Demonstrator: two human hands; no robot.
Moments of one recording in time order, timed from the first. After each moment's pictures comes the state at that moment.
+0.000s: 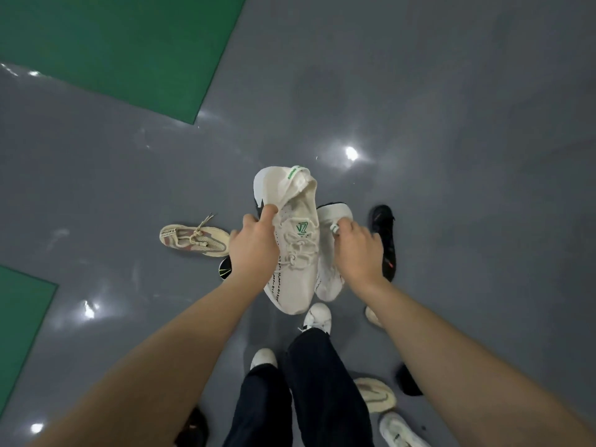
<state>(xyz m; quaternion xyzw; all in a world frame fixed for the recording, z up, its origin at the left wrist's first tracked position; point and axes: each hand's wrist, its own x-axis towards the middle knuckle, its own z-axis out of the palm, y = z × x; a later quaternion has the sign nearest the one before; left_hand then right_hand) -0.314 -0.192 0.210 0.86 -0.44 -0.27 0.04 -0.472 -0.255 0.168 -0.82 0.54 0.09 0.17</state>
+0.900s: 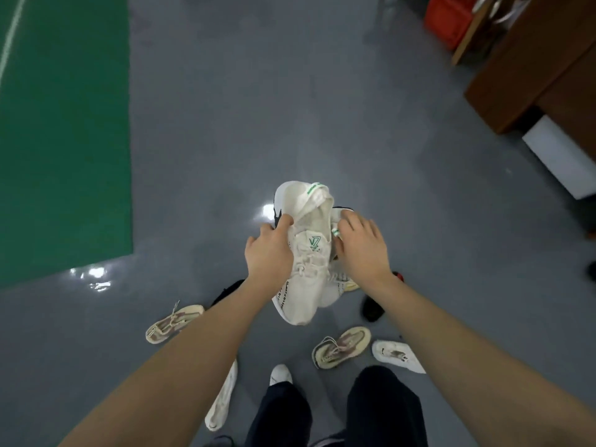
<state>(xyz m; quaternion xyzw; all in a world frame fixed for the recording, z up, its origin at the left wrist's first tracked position) -0.496 -0.082 0.491 0.66 -0.72 -0.20 0.08 -0.662 -0.055 0.463 -0.70 0.70 -0.12 0.03</state>
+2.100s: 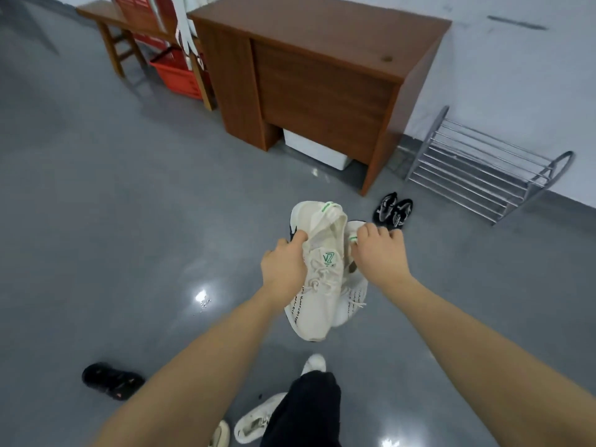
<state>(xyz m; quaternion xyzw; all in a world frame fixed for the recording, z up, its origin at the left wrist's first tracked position) -1.213 0.092 0.543 0.36 -0.91 -0.21 0.00 -1.344 0.213 0.520 -0.40 0.91 0.04 -0.13</state>
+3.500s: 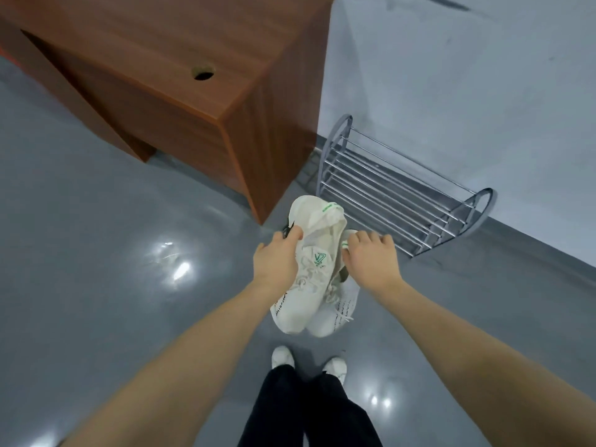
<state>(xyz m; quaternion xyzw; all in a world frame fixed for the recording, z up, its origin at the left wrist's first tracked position) -1.907 0.206 0.466 0.31 -0.92 -0.21 -0.09 -2.013 0.345 0.452 -0.38 0.92 0.08 0.04</state>
